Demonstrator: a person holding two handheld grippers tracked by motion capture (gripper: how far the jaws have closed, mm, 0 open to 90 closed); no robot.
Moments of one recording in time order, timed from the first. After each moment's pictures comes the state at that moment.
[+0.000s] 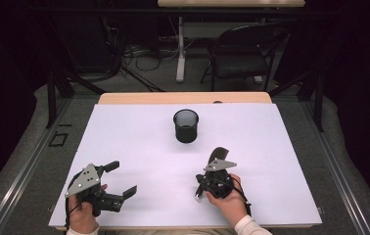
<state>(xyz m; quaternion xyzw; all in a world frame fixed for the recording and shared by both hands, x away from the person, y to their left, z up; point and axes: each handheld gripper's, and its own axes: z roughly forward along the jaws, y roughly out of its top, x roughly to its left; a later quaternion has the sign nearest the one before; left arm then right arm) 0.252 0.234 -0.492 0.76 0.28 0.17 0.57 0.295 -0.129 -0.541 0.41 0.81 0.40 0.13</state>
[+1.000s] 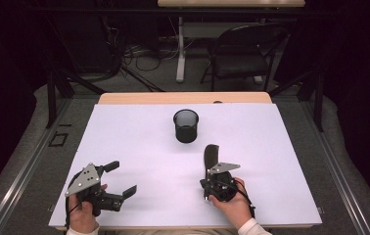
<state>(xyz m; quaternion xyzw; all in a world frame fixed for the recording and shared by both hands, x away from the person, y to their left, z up) 0.254 0.234 -0.493 0.76 0.28 0.16 0.57 0.288 -0.141 -0.545 0.43 0.82 0.37 0.11</state>
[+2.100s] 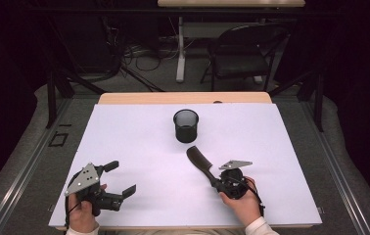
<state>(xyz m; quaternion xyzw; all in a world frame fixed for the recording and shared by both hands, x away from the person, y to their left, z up) 0.255 0.236 -0.494 0.75 0.29 0.16 0.57 0.293 -0.170 -0.543 0.46 0.80 0.37 0.09</state>
